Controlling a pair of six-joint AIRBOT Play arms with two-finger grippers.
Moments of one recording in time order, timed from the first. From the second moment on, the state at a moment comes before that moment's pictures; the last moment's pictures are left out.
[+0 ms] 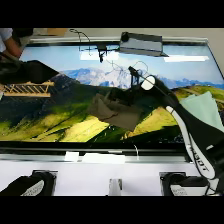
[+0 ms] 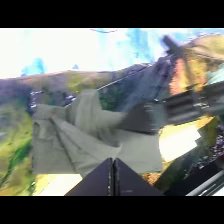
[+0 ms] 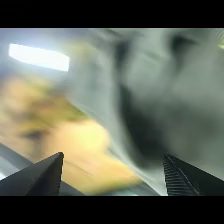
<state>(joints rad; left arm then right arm) -0.13 -1.05 1.55 1.00 -1.28 -1.43 0.36 -1.56 1.36 -0.93 0.98 1.61</state>
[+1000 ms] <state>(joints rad) -0.13 -1.04 1.55 1.04 -1.30 -1.43 0.08 -1.60 1.03 -0.78 0.99 1.50</state>
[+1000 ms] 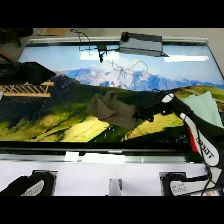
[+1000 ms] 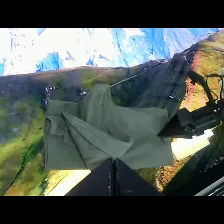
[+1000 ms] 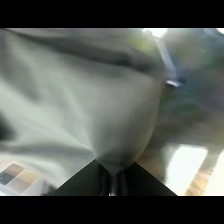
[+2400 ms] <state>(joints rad) -0.13 -1.06 1.55 1.04 -1.29 -1.42 -0.94 -1.31 1.76 -1.19 1.70 1.70</state>
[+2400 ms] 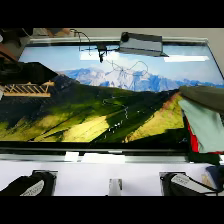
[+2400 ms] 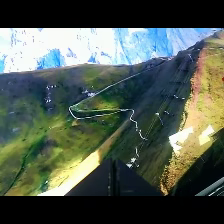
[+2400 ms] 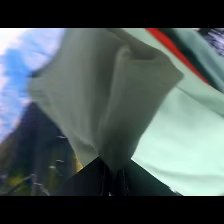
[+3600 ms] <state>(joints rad) -0.30 -1.21 1.66 1.58 -1.31 -1.57 -0.53 -1.10 1.53 -1.52 1.17 1.61</state>
